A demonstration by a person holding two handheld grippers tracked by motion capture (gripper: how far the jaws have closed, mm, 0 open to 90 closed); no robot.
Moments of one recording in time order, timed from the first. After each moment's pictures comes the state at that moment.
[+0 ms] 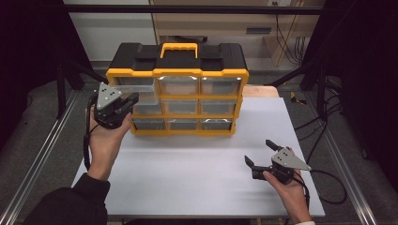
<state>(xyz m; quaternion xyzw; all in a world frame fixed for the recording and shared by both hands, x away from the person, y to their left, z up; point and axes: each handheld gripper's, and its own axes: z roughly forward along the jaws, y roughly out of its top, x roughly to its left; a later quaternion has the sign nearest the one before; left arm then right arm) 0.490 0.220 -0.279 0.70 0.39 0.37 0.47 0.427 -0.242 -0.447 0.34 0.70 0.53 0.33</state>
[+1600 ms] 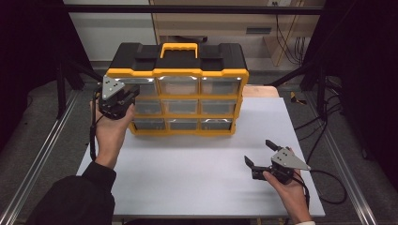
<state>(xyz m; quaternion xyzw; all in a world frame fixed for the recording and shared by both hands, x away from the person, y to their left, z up) 0.520 0.221 -0.285 0.69 0.41 0.37 0.47 0.427 -0.242 -0.448 0.34 0.70 0.53 0.33</state>
